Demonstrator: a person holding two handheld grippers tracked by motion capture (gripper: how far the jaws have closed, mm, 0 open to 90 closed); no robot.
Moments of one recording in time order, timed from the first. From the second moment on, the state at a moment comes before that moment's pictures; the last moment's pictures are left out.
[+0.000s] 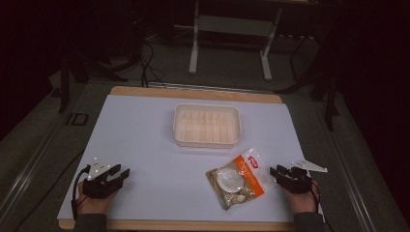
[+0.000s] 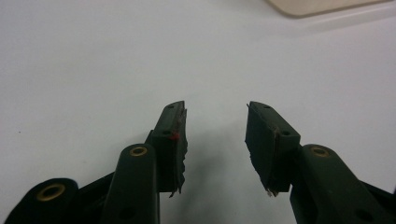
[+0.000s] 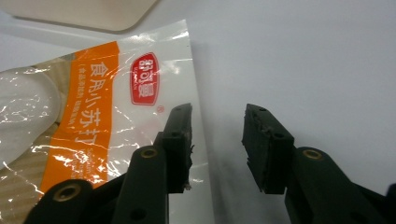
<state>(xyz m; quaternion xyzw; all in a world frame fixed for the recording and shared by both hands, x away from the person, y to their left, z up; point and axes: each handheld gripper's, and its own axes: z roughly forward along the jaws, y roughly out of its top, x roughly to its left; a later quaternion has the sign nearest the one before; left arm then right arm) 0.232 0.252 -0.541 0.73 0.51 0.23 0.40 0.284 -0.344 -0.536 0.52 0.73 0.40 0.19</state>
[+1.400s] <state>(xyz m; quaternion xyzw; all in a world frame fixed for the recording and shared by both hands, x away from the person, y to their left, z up) 0.237 0.251 -0.541 0.73 0.50 0.24 0.40 0.324 -0.320 -0.538 0.45 0.78 0.41 0.11</state>
